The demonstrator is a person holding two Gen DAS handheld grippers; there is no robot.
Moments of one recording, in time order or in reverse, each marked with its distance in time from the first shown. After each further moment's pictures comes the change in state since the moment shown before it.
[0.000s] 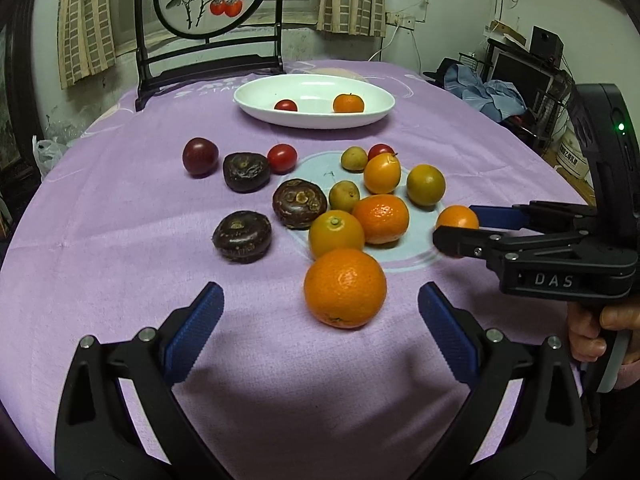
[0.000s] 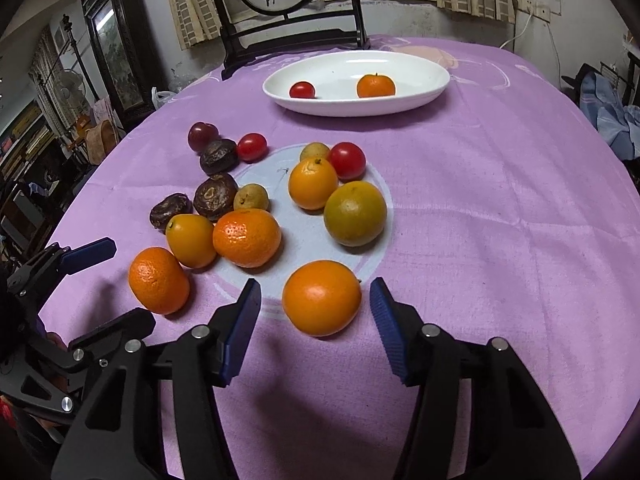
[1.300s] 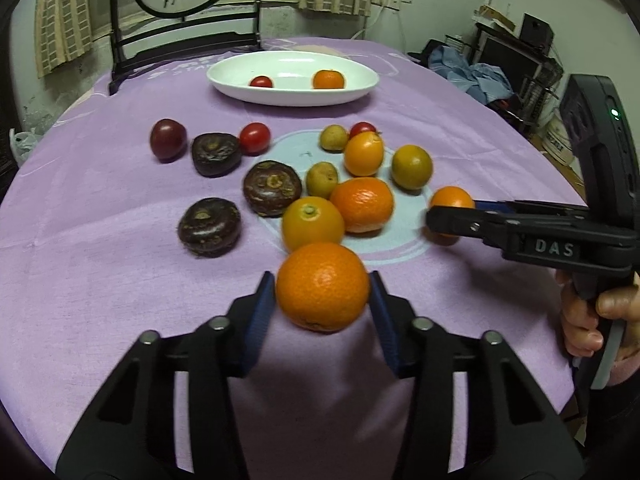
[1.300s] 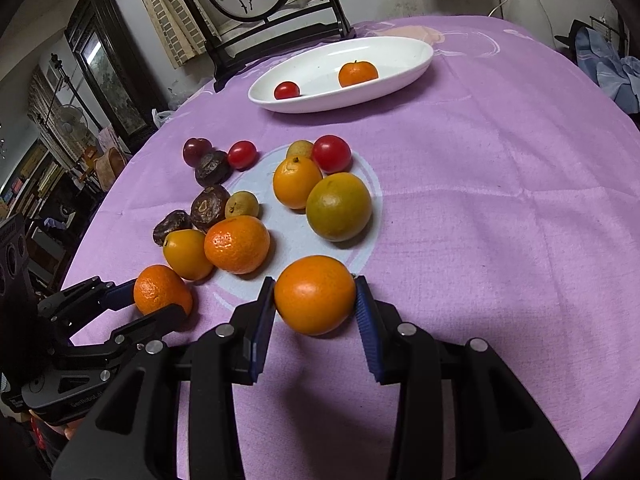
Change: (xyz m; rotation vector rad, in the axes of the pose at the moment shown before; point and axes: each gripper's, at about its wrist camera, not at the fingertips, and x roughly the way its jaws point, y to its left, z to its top) left arm 0.018 -0.006 0.003 0.015 0.081 -0.076; right arm 0.002 -0.022 0.000 0.125 0.005 0.089
